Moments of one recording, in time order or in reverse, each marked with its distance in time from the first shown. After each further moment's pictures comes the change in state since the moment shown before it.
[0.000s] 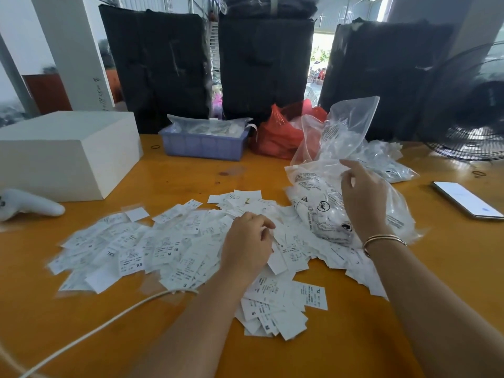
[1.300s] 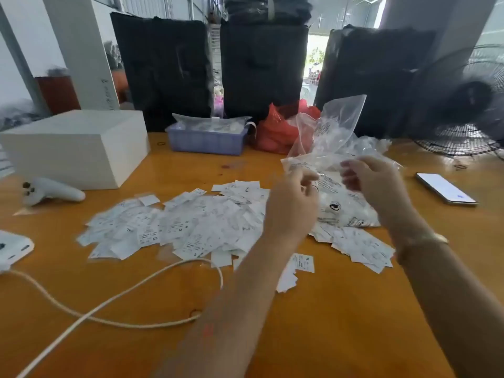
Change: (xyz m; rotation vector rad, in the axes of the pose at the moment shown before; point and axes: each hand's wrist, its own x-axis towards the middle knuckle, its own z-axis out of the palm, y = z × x) left_hand -0.021 0.110 -0.028 -0.352 0.037 0.098; right_hand -0.008 -0.044 -0.095 0.616 -0.366 0.486
